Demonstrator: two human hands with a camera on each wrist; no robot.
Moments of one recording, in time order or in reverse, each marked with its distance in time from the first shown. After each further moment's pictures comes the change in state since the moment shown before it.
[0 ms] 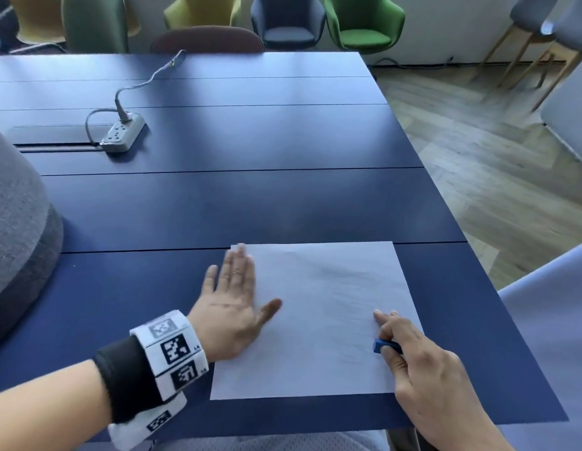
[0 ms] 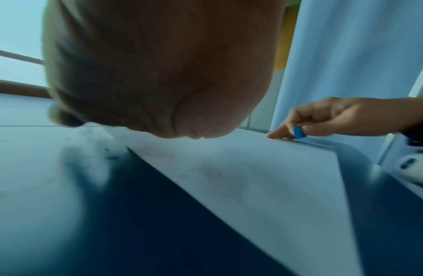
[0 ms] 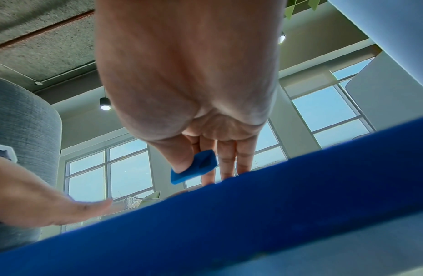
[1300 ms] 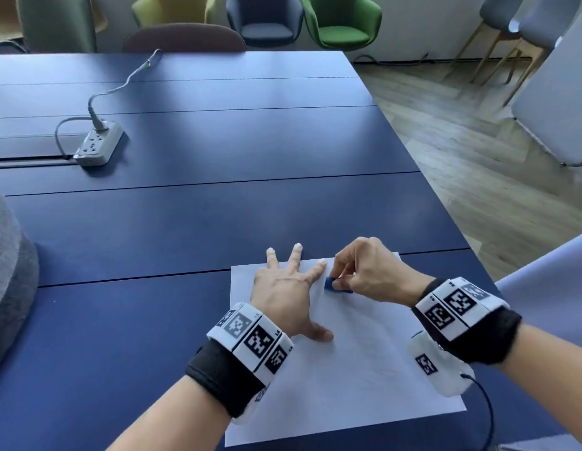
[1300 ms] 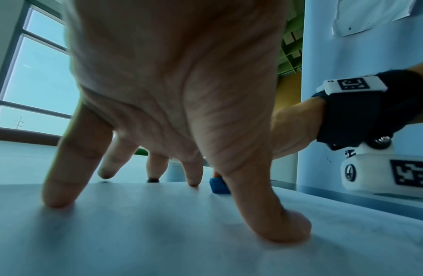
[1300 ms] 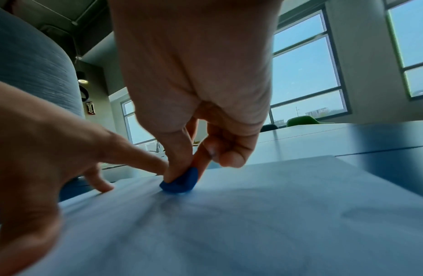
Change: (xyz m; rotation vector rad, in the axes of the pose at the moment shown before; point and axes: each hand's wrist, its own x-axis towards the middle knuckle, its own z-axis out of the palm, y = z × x) left_hand 0.056 0.045 -0.040 0.133 0.099 0.133; right_hand 0.171 -0.042 -0.008 0.098 -0.360 -0.112
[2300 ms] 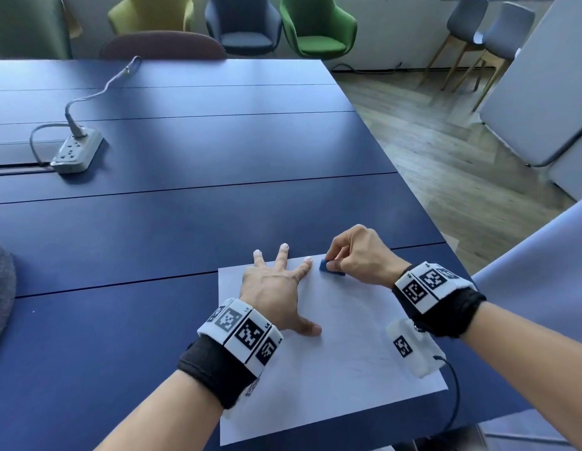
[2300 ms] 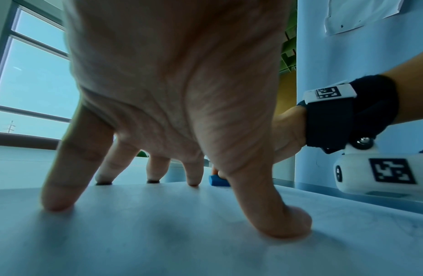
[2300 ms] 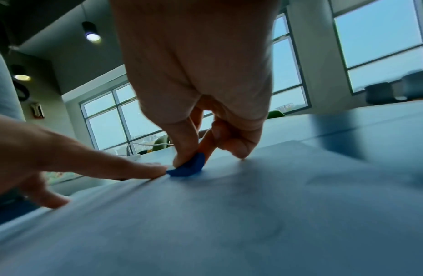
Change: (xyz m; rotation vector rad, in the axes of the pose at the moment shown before) left_hand 0.003 -0.001 0.000 0.017 -0.028 0.001; right_hand 0.000 0.004 -0.008 0.114 0.152 0.172
